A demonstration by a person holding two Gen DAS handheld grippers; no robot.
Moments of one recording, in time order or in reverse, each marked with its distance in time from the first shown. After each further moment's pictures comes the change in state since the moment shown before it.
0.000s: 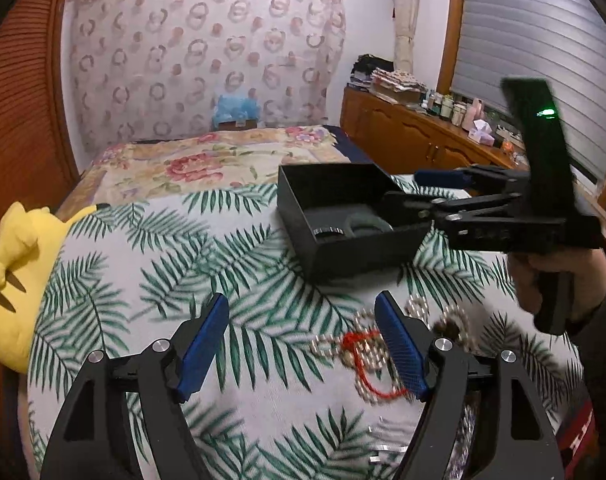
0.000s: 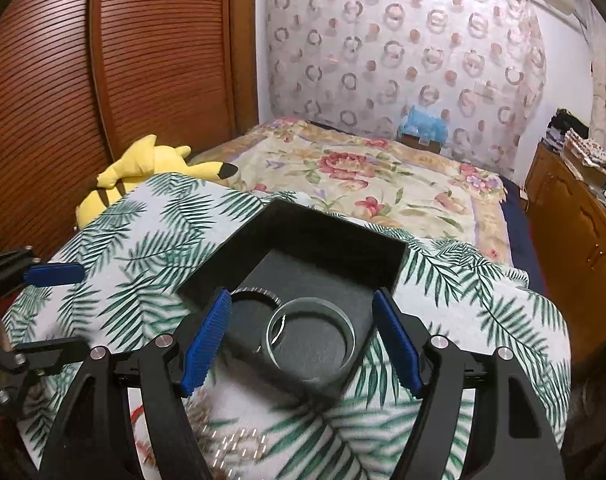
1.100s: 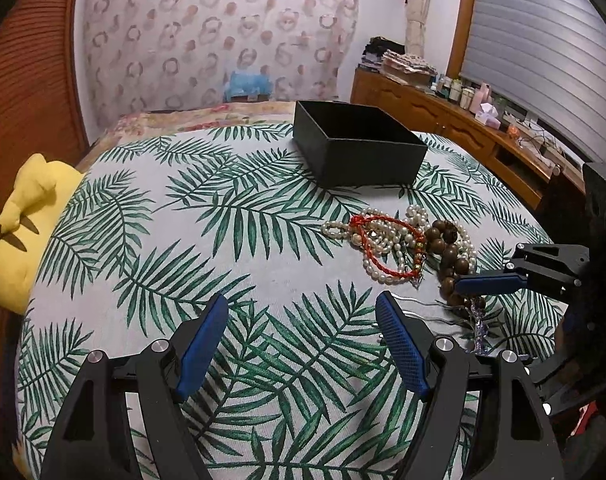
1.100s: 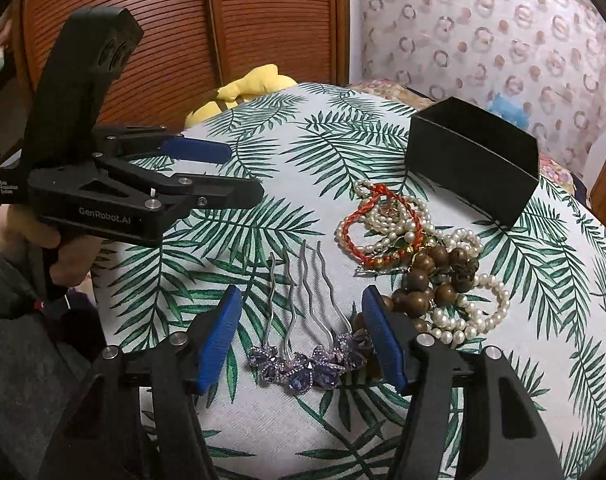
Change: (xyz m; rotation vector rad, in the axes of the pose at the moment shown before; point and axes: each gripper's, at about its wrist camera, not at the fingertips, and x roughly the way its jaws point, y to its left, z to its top) left arm -0.030 0.007 -0.070 -0.038 0.066 0.027; right arm -0.050 0.122 -0.116 -0.174 0.155 0.256
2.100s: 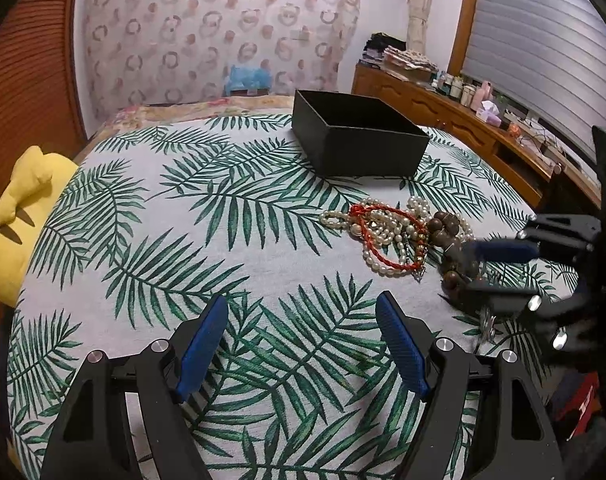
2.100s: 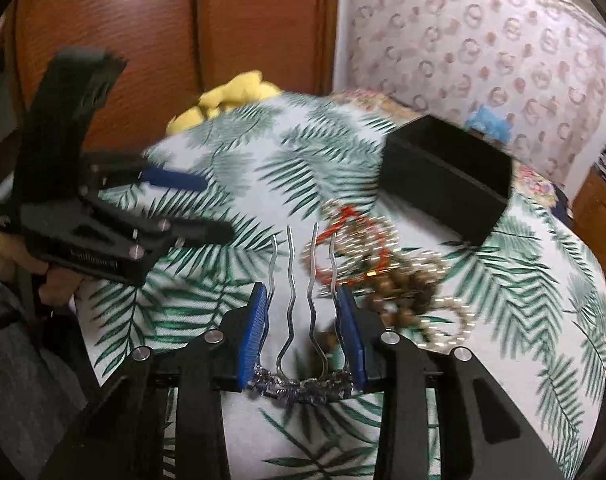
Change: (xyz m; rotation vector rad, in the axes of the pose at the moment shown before) left arm 0.009 -0.003 -0.004 -0.008 0.016 -0.006; right arm -0.024 -0.025 0.003 0.027 -0.068 -0.092
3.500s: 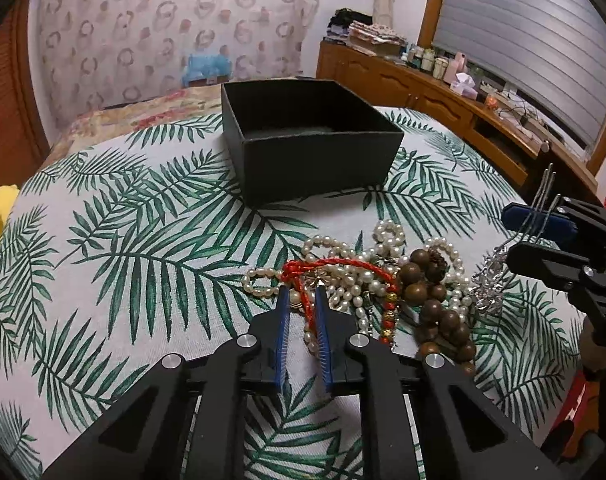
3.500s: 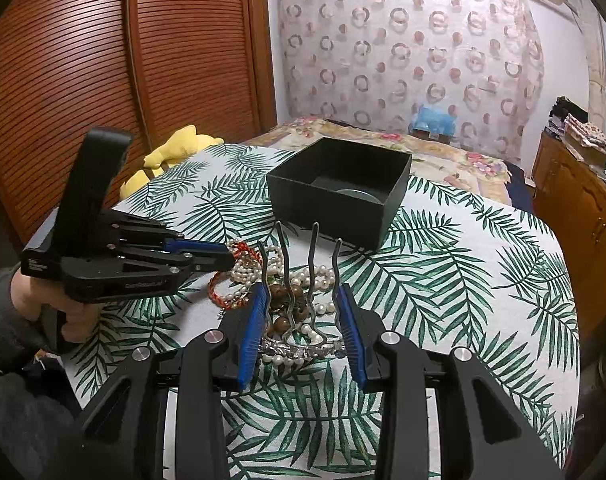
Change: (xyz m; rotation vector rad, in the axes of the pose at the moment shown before) left arm 0.063 -0.037 0.047 0.092 0.082 -0.089; right arm -0.028 -0.060 -0.004 0.165 -0.102 -0.096
